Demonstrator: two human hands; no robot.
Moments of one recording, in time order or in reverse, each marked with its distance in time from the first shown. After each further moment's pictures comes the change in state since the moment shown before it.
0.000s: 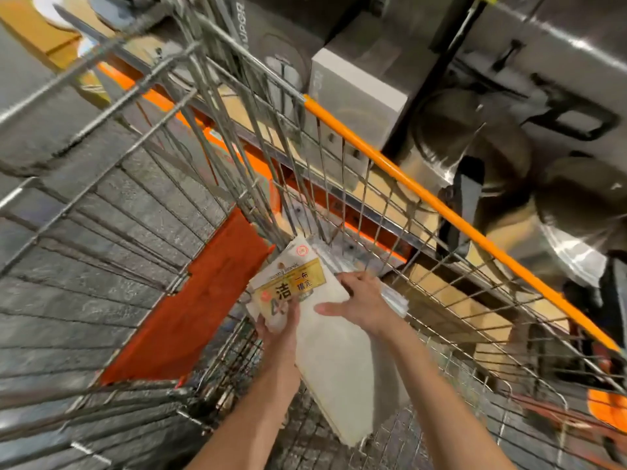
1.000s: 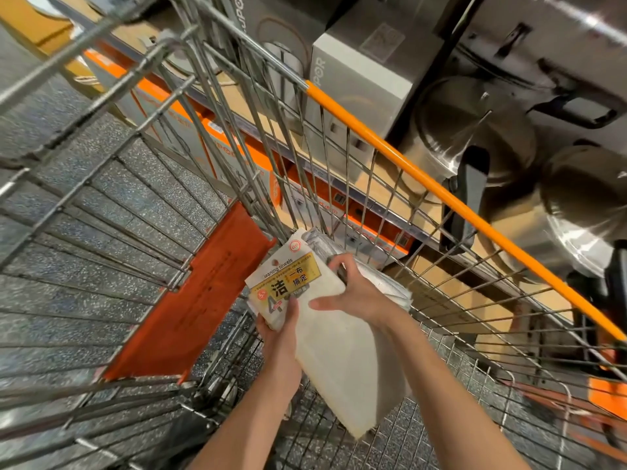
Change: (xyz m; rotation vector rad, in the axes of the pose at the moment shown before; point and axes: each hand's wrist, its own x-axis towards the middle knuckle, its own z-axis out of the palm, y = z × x) left_hand 0.014 -0.012 -0.011 -0.145 -0.064 0.002; right_hand -0.003 -0.015 0.003 0.339 -0.122 0.021
